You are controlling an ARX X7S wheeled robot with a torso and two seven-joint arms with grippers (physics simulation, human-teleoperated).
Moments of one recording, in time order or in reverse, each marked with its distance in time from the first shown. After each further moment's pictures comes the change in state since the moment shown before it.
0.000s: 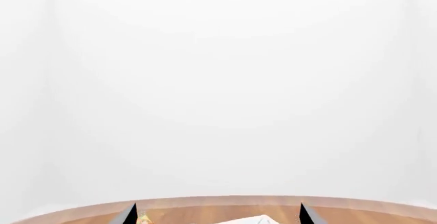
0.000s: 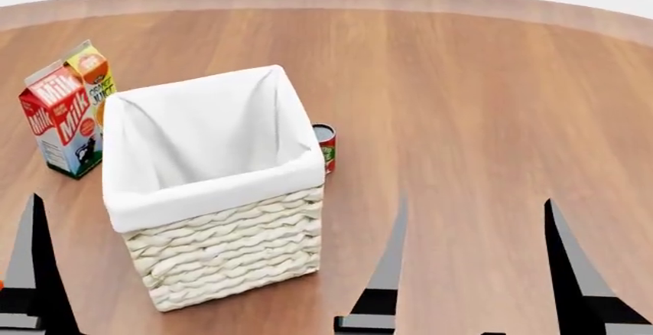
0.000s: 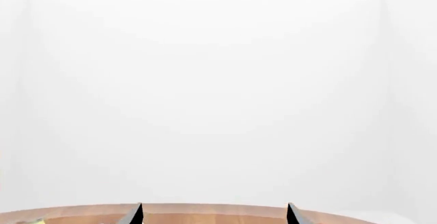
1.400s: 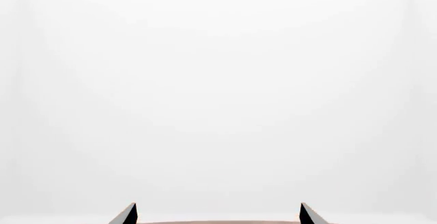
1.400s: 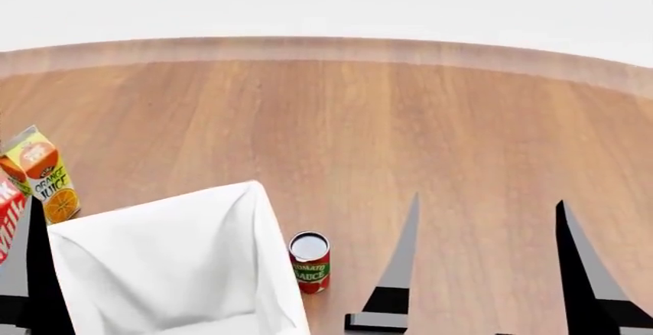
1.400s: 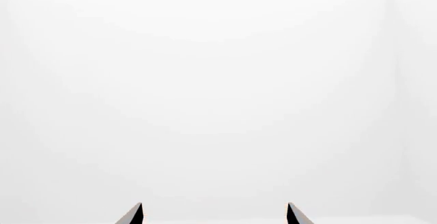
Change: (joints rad) left arm -0.071 -0.109 0.129 -0.002 -0.052 0.134 -0.091; right arm 0.009 0.079 -0.002 -0.008 0.117 -0.012 0.117
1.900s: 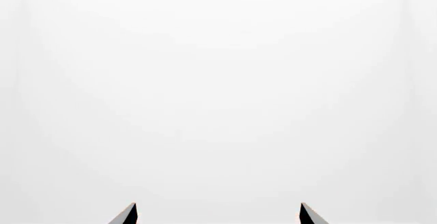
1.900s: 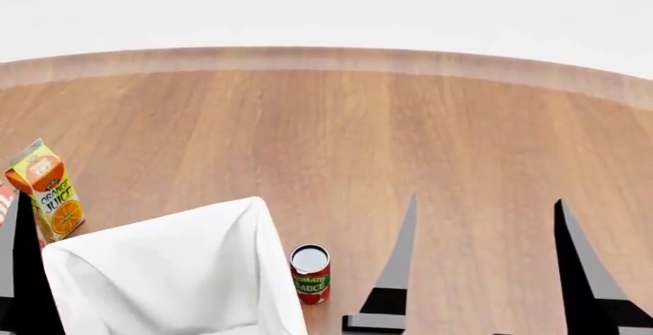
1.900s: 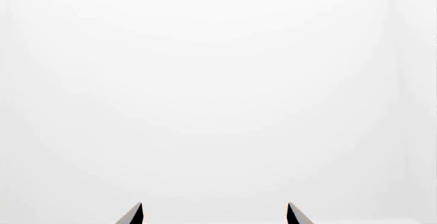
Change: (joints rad) left arm -0.089 -0.084 0.111 0.012 -0.019 0.075 -0.082; right arm 0.009 0.040 -0.020 -0.005 0.031 -0.002 0.046
